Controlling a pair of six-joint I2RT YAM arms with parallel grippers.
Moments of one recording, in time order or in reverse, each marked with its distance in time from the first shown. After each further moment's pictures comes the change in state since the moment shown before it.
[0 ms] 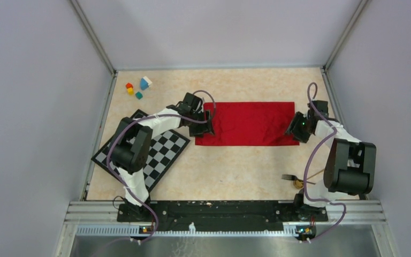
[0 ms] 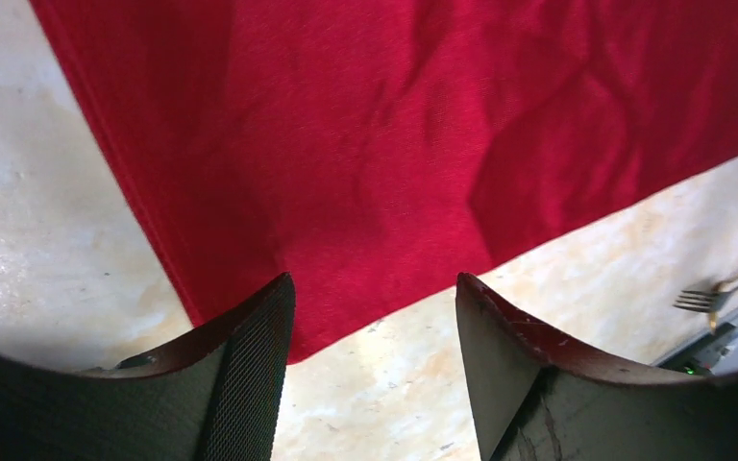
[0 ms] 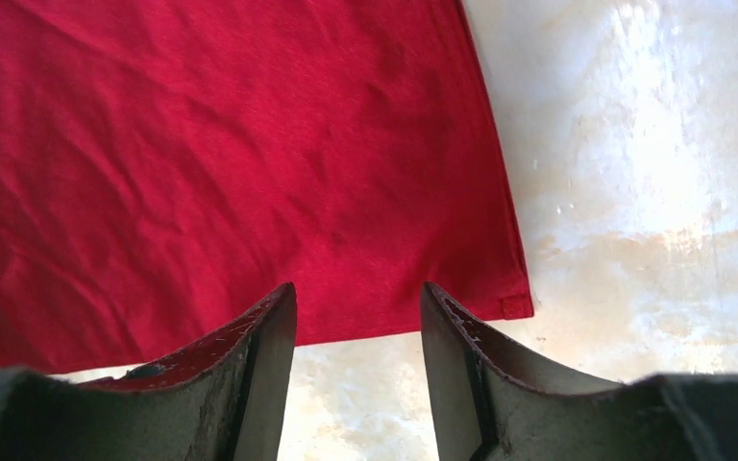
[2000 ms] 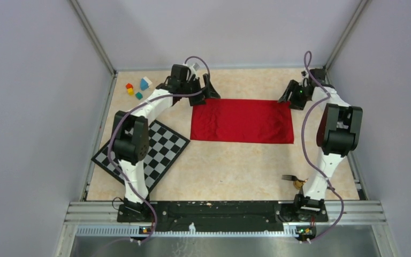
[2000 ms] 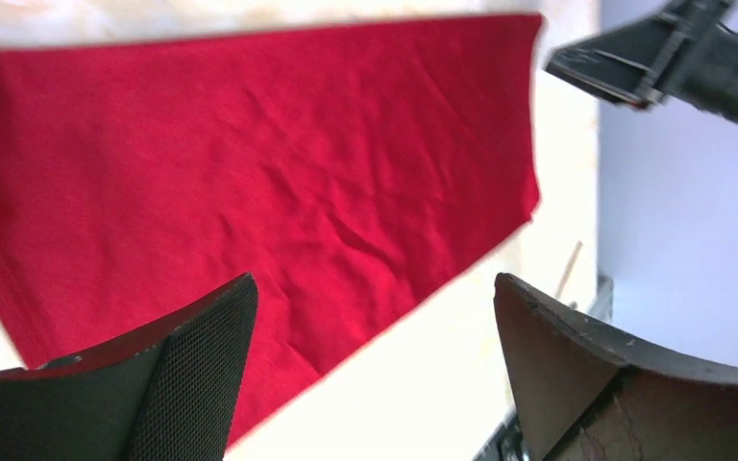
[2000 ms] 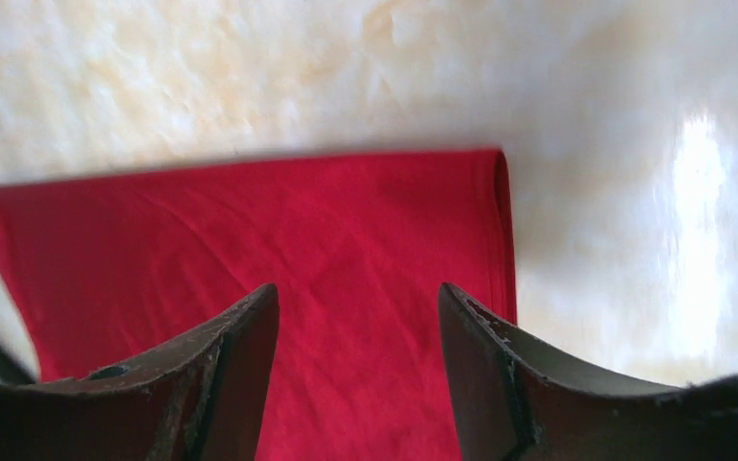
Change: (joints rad) left arm 0.160 0.182 0.377 0.125 0.233 -0.032; right arm 0.005 0.535 0.644 0.009 -0.224 -0.058
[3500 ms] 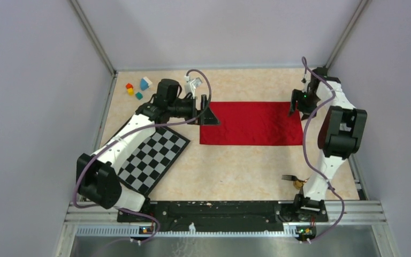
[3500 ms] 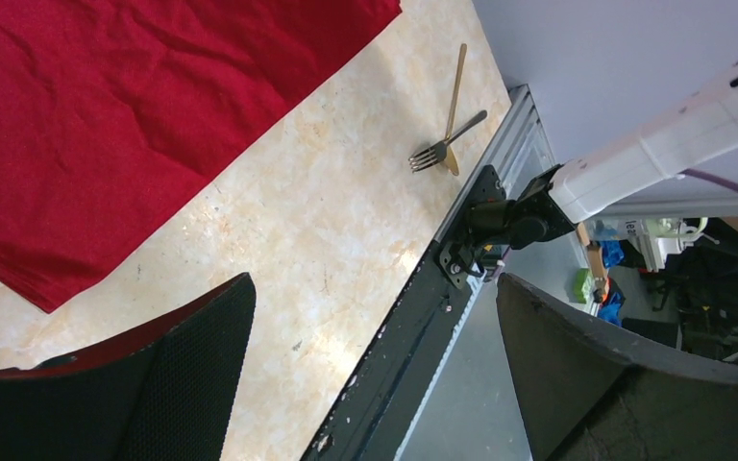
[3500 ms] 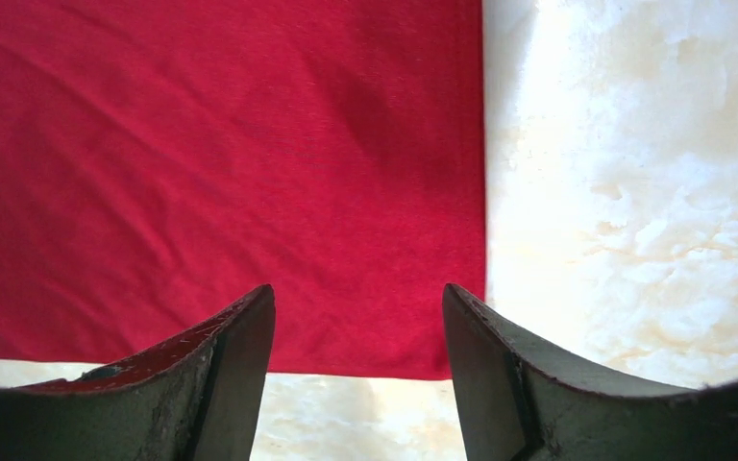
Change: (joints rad) left arm -0.108 -0.603 -0.391 -0.121 0.233 0.126; right arm 0.005 -0.109 0.068 -0.484 0.263 -0.236
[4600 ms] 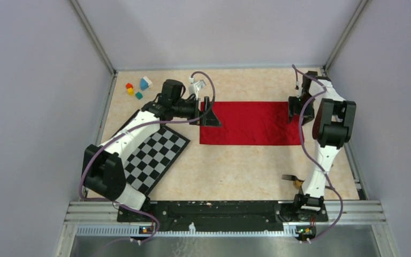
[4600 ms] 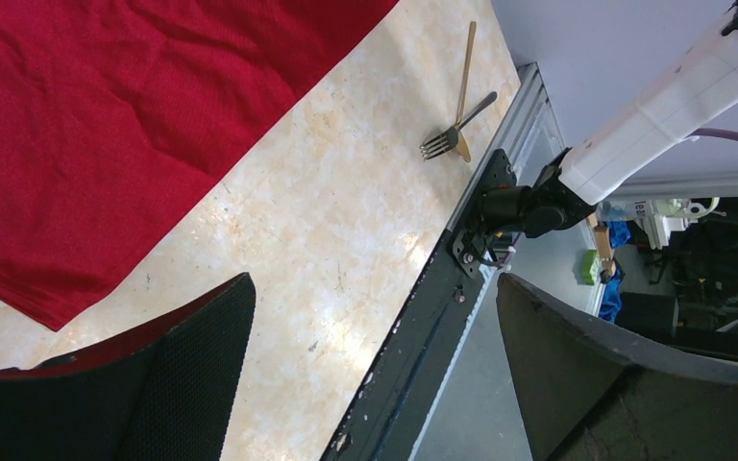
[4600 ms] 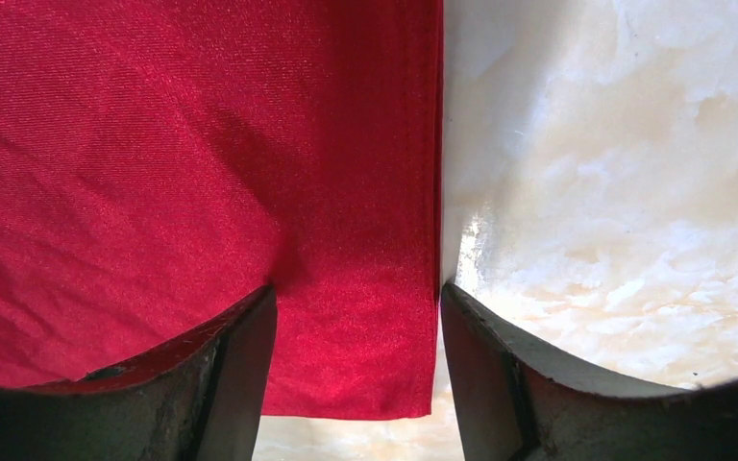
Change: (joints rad) left arm -0.002 0.087 -0.002 0.023 0.048 0.051; right arm 0.025 0.241 0.155 -0.134 0.154 -0.092
